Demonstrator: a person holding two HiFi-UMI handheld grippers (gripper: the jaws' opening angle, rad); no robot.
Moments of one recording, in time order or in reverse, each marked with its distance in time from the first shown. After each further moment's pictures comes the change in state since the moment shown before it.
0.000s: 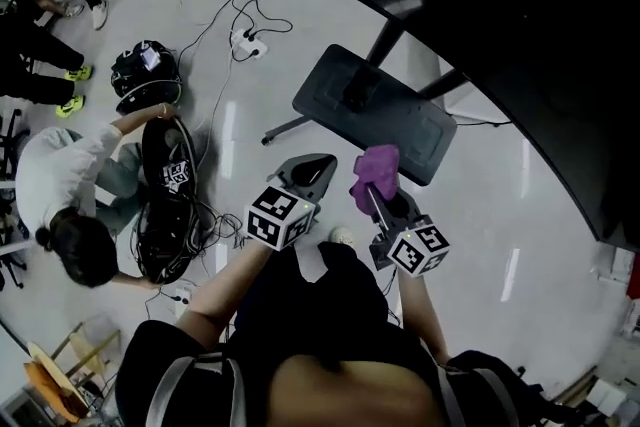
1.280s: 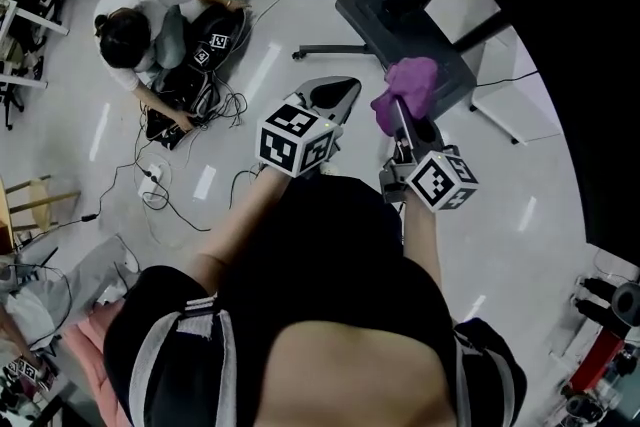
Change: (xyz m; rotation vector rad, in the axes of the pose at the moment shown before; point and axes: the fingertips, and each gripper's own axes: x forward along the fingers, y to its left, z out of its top) left arm -0.055 -0.158 -0.014 -0.100 -0.182 0.337; right arm -0.128 0.036 0.034 0.011 0.025 0.216
